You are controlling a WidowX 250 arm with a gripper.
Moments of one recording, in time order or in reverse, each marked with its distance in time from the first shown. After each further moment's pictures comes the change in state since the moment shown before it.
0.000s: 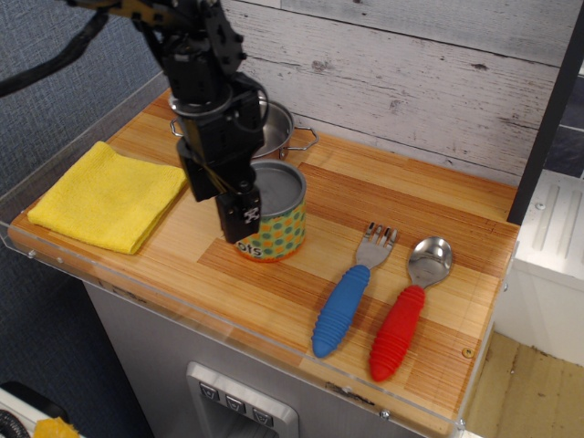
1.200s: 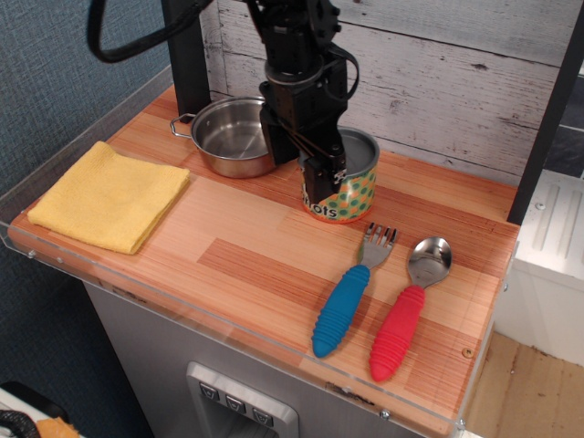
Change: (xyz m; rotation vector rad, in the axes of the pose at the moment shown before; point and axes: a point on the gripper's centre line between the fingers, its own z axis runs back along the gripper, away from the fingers) arm 0.076 0.000 -0.007 0.039 -0.074 0.019
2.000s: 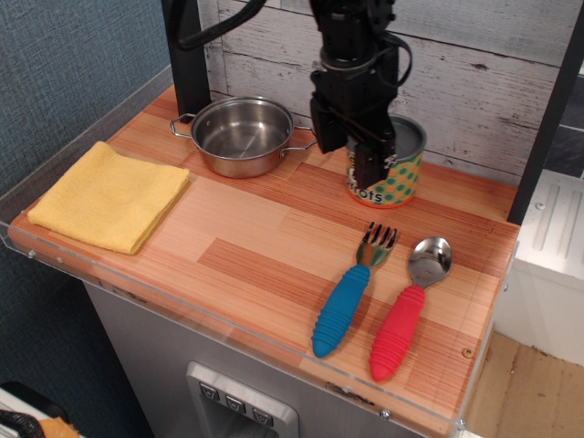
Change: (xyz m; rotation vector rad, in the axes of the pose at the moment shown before) arm 0.043 -0.009 -0.008 -0.031 -0.017 -0.046
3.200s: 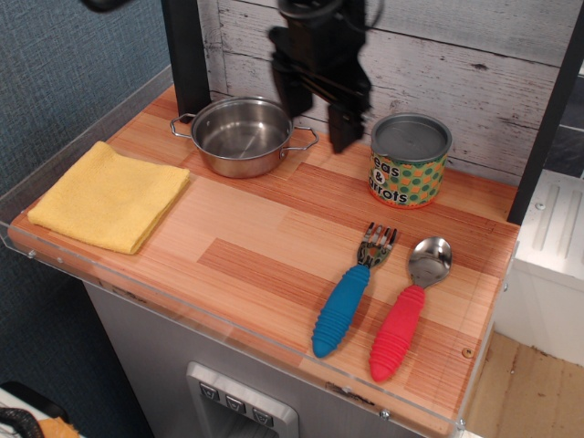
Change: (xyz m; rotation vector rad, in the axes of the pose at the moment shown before) arm -0.032 0.008 0.064 0.038 -0.045 0.190
